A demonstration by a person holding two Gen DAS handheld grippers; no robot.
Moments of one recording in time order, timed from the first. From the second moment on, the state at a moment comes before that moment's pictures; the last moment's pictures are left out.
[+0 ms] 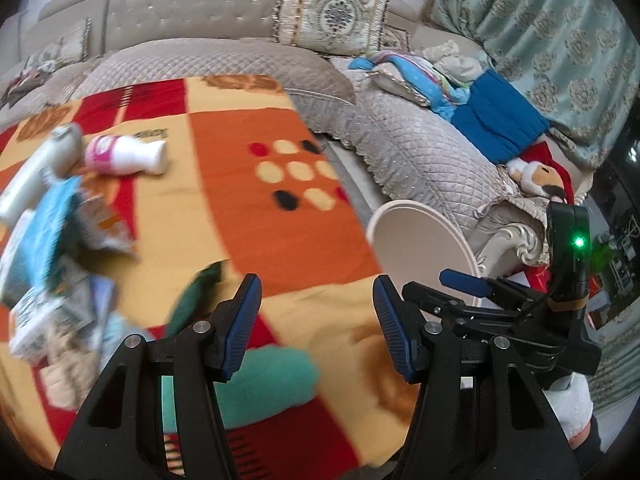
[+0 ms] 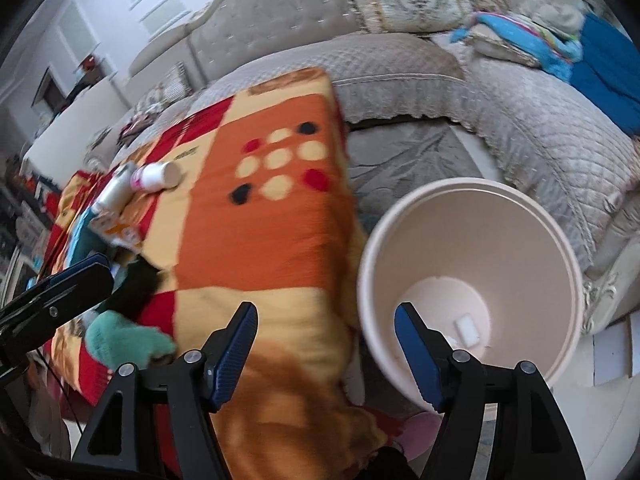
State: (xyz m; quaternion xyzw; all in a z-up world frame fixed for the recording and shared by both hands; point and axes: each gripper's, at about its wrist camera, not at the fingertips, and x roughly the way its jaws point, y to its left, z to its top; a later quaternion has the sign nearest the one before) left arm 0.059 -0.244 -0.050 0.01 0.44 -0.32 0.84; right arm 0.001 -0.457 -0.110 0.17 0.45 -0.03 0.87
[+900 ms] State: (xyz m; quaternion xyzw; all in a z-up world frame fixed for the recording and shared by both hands) left arm 0.065 -0.074 -0.079 -0.02 0.46 -0.21 0.86; right arm 0.090 -0.297 -0.113 0.18 0.50 0.10 0.84
